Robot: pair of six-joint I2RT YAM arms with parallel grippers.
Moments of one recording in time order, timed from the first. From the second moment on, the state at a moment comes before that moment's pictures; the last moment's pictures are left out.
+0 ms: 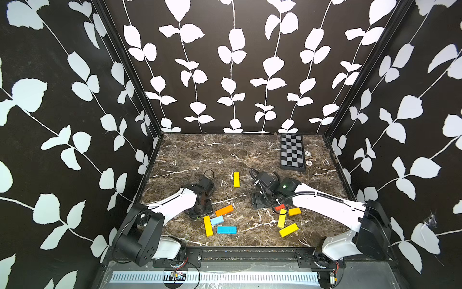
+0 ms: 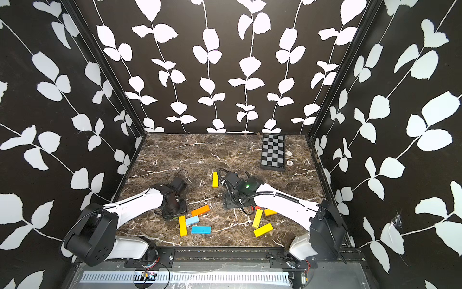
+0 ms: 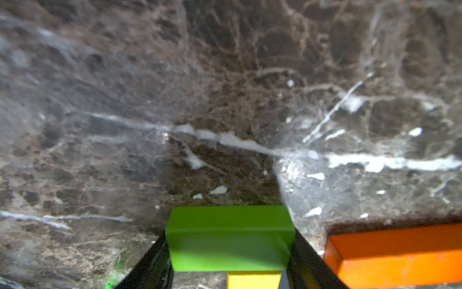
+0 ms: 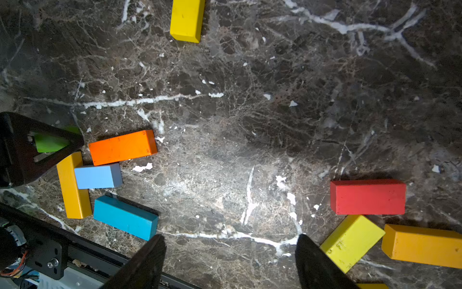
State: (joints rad) left arm -0.49 1.38 0.68 -0.81 0.00 -0.74; right arm 0.94 1.46 1.10 -0.84 0.06 0.71
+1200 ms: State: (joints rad) left arm -0.79 1.88 1.31 -0.74 0.03 -0.58; right arm 0.73 1.25 0.97 -0.89 0.09 0.86
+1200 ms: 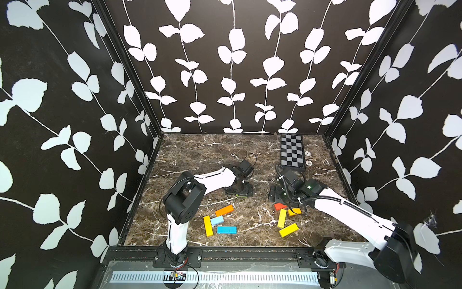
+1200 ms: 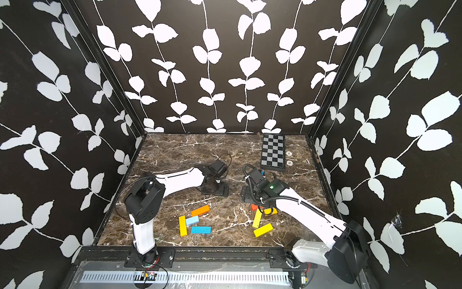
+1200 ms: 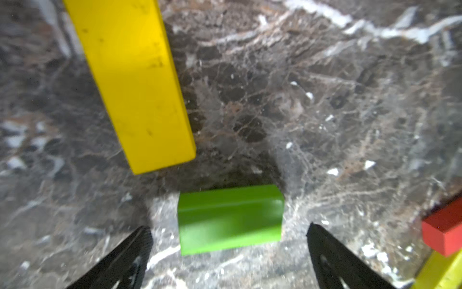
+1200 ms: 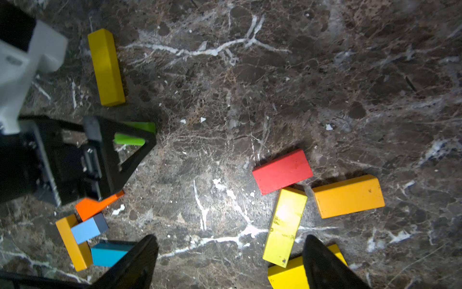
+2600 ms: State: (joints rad) left arm -0.58 1.04 0.97 -0.78 -0.14 -0.47; right arm 0.89 2.16 1.64 -0.93 0.05 0.87
